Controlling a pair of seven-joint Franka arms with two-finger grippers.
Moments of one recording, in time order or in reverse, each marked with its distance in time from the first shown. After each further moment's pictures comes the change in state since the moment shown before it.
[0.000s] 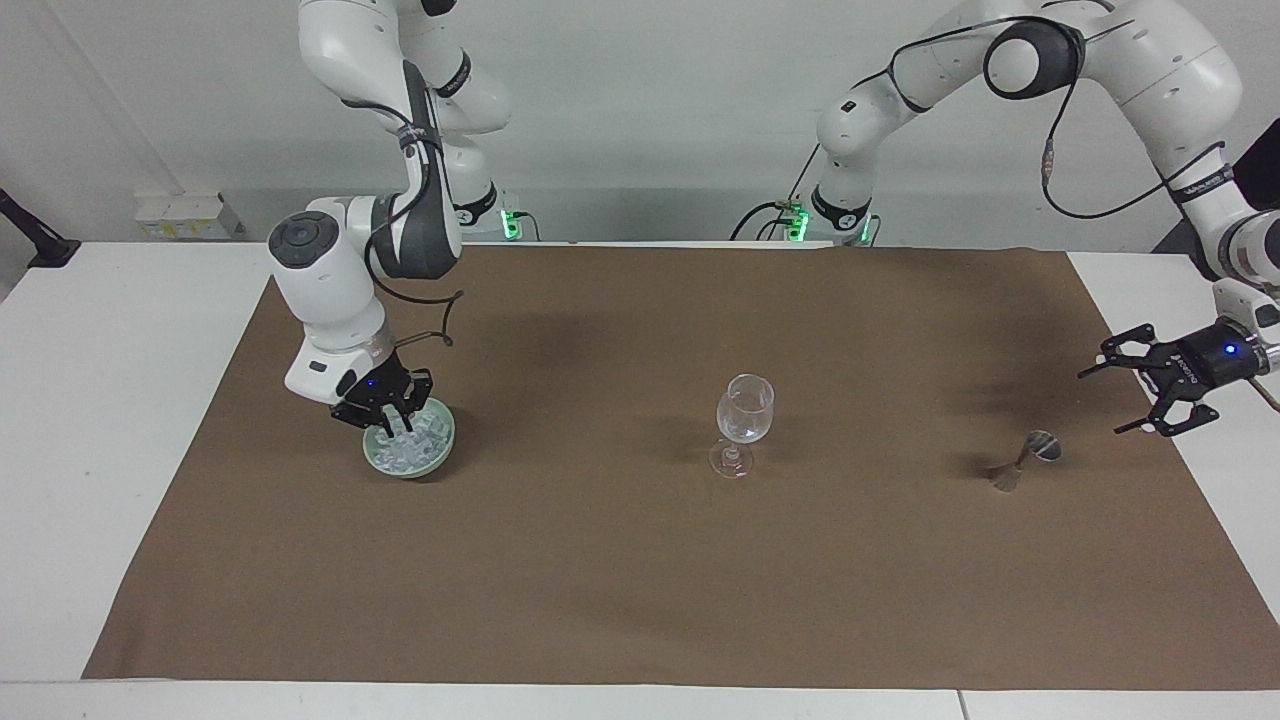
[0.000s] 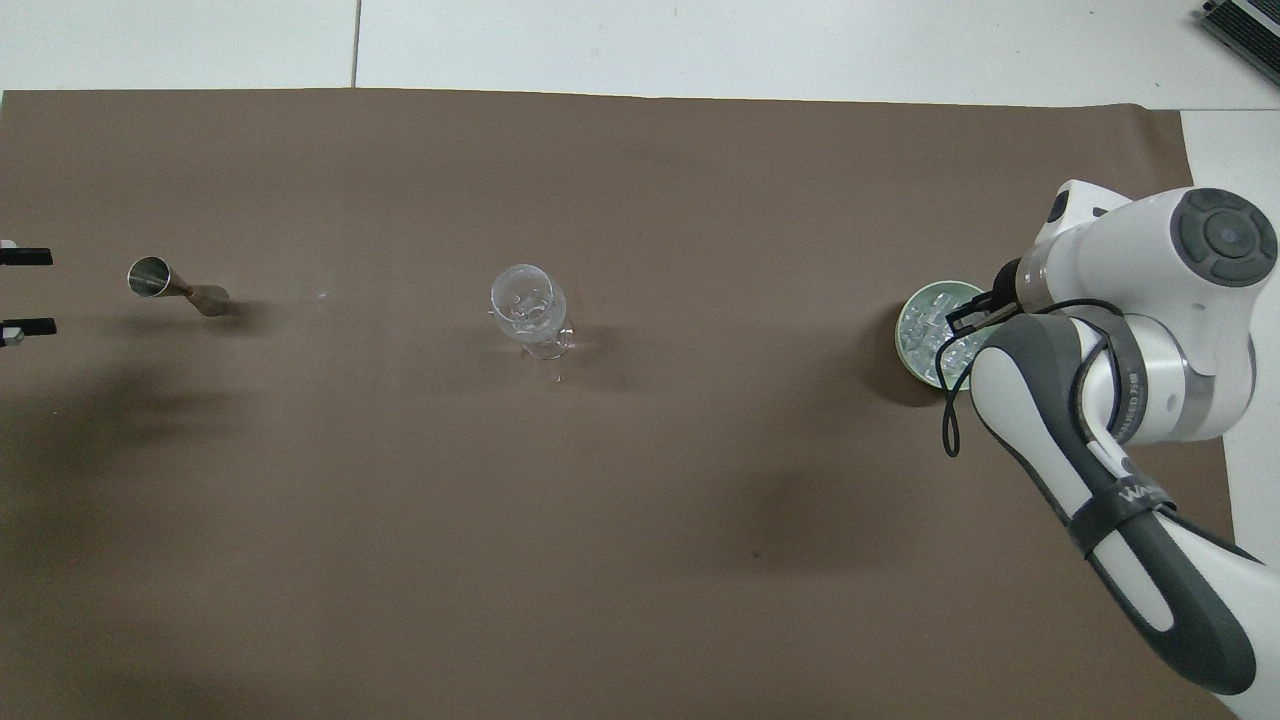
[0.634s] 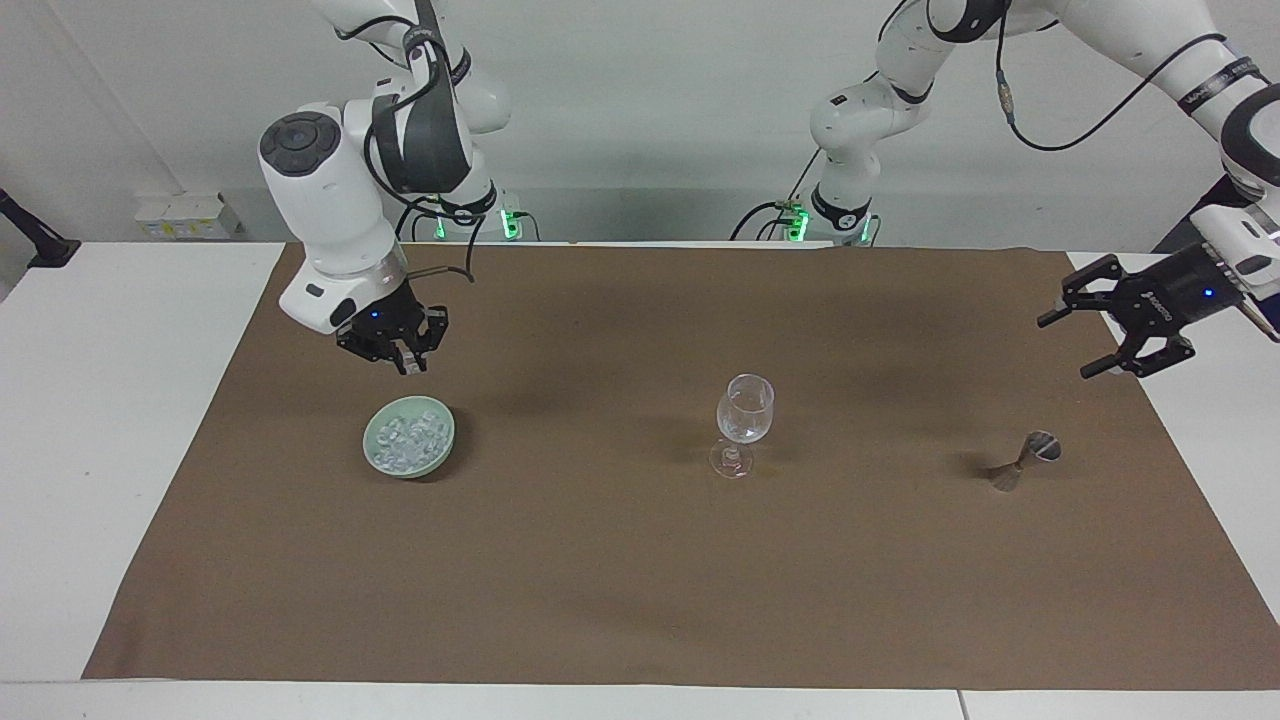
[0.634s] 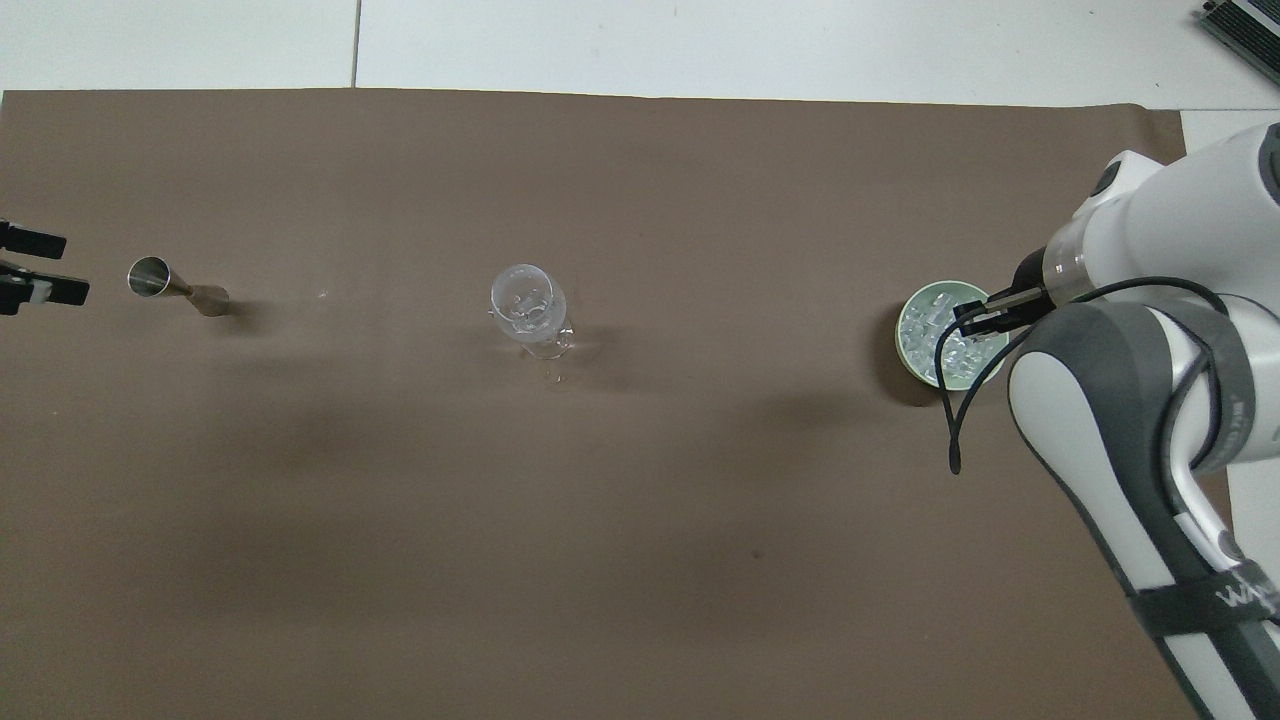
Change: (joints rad) left arm -0.298 -0.280 0.004 0.002 0.347 0.008 -0.958; right arm 0.000 -0.118 0.089 0.147 0.000 -0.341 0.237
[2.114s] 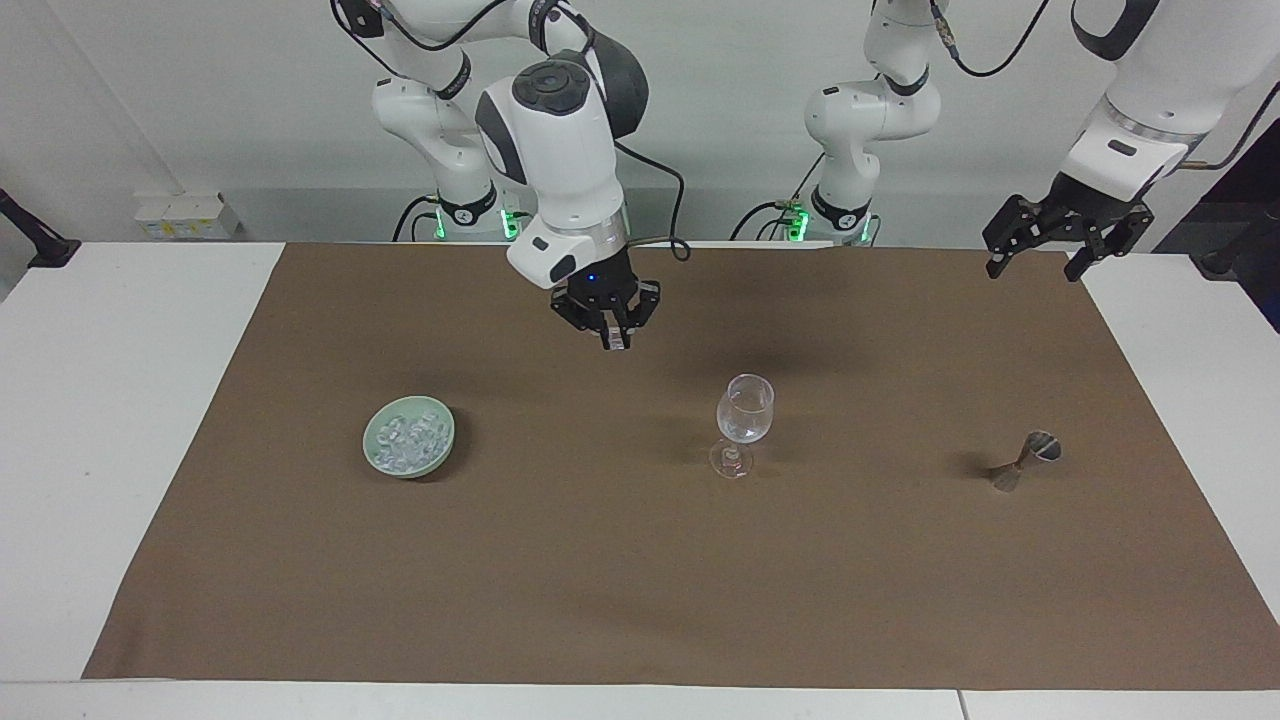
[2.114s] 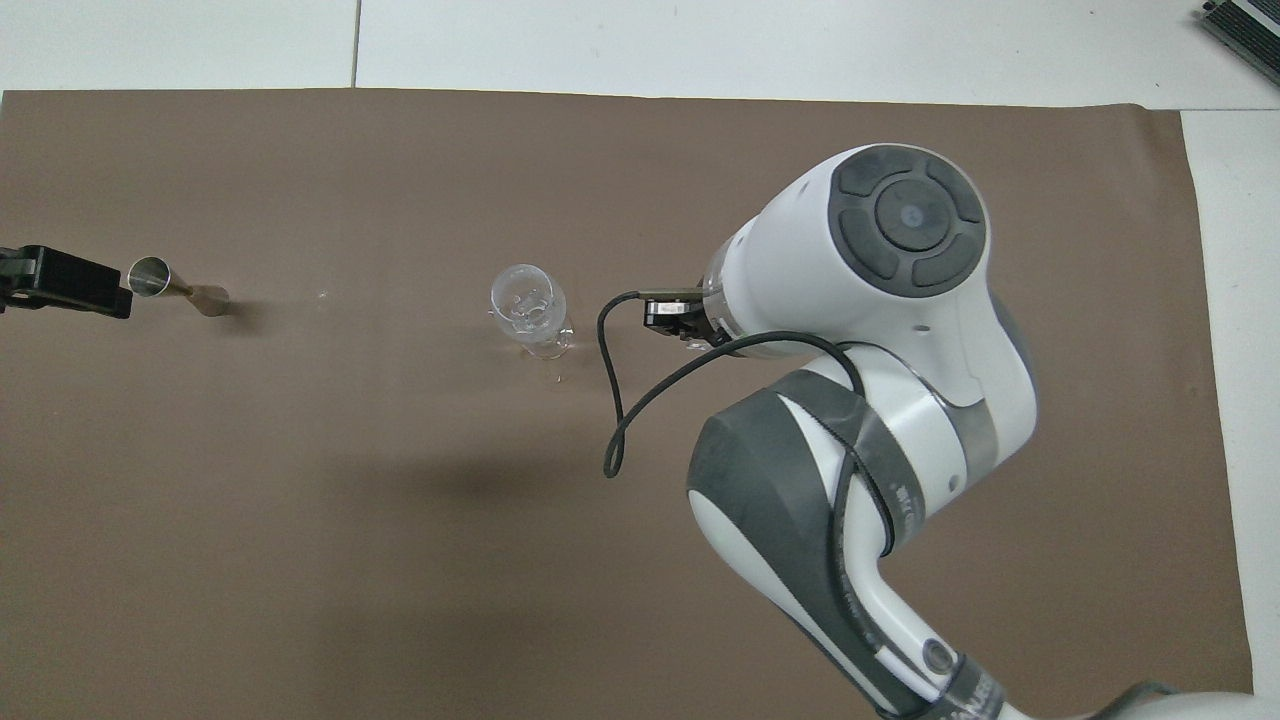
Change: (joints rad) left arm -0.268 -0.211 0.008 -0.040 0.455 0.004 -0.770; right arm 0.012 0.193 0.445 0.235 -0.035 0.073 0.727
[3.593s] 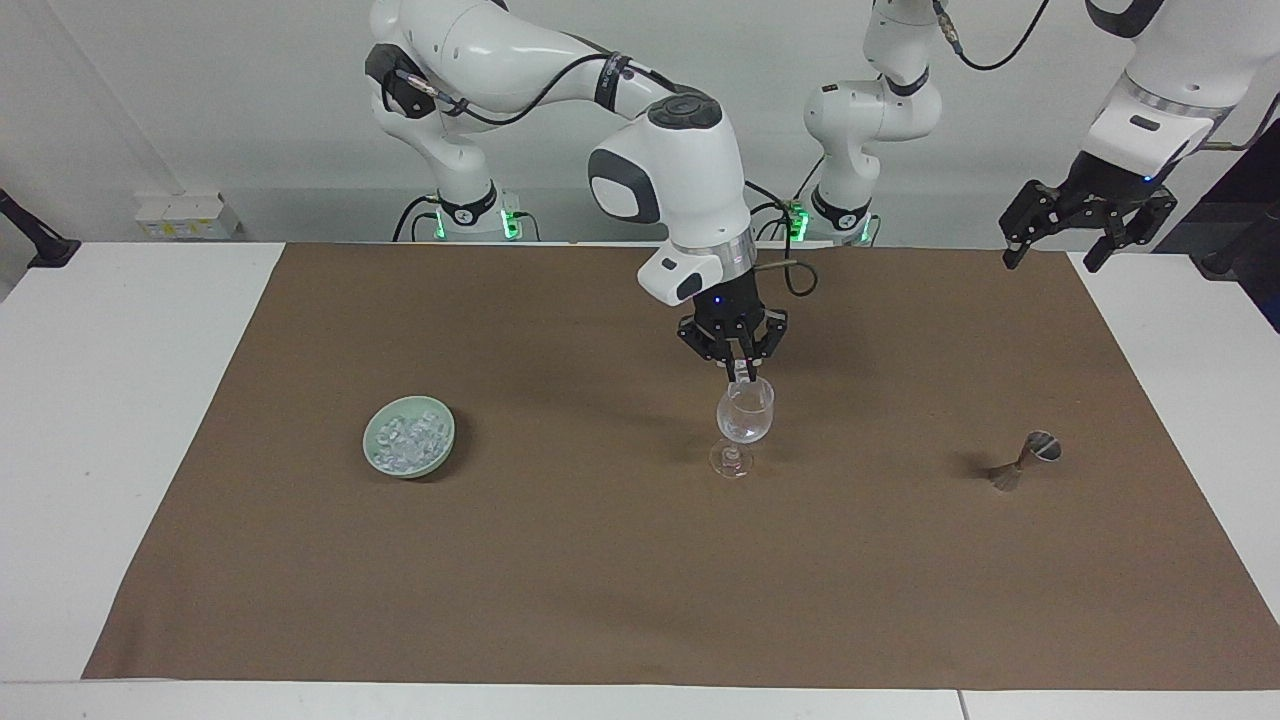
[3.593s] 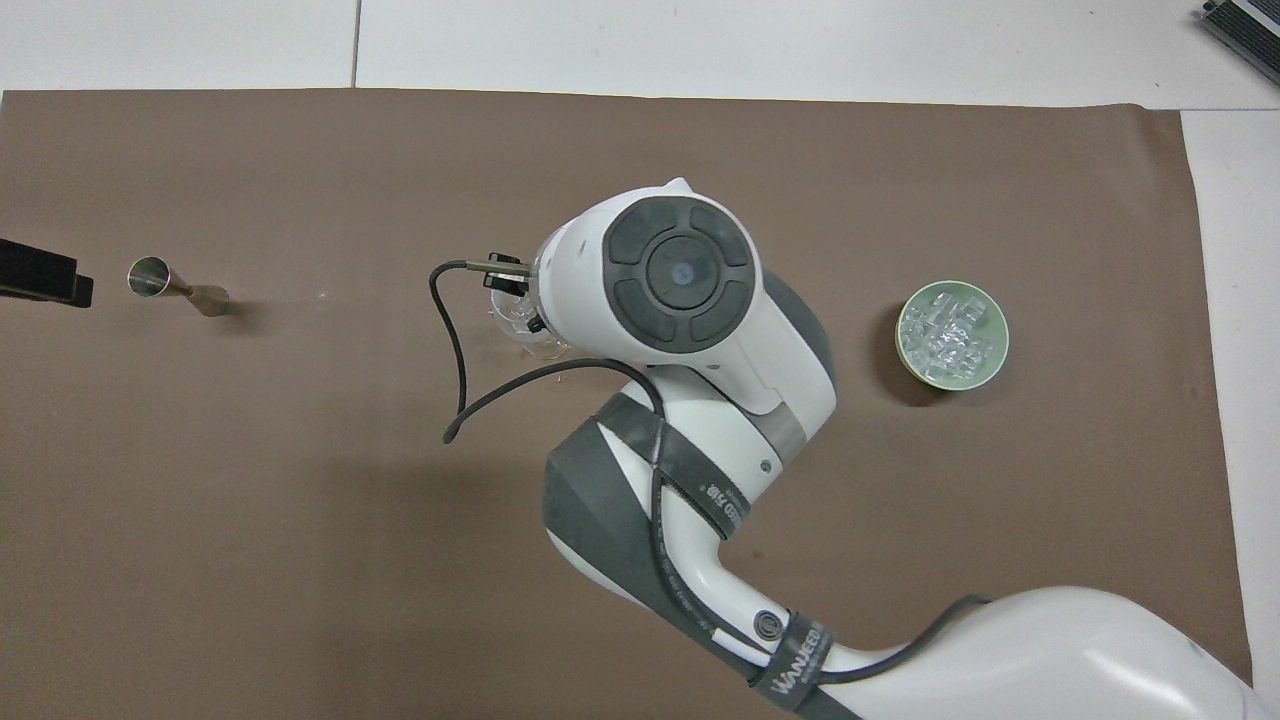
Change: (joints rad) left arm -0.093 -0.005 0.108 0.028 0.000 0.001 0.018; right arm 0.080 0.321 0.201 0.253 -0.335 0.199 0.411
